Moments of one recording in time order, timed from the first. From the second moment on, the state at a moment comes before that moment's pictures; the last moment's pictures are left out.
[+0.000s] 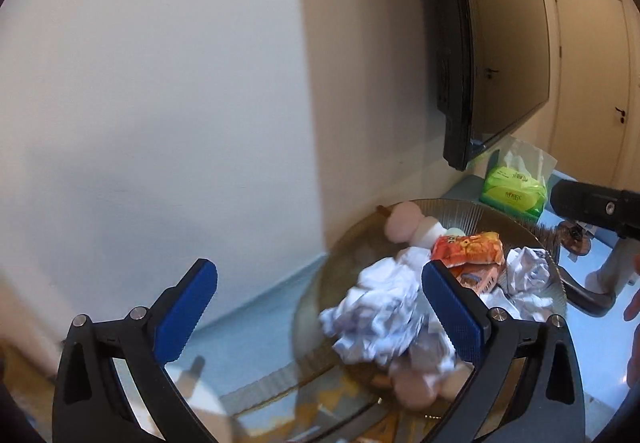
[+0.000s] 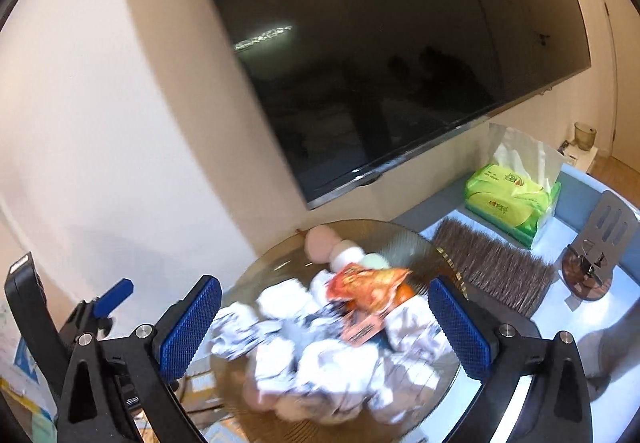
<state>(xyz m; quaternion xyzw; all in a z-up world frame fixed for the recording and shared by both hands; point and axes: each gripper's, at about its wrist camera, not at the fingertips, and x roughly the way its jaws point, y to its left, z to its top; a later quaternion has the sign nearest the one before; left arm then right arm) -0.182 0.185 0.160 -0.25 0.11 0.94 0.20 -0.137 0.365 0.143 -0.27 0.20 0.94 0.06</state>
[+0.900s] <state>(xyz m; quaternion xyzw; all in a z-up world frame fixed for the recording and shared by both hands) 0.040 -0.002 0.010 -0.40 -0.01 0.91 -0.03 0.042 0.183 0.010 -0.43 0.04 0.90 -0.08</state>
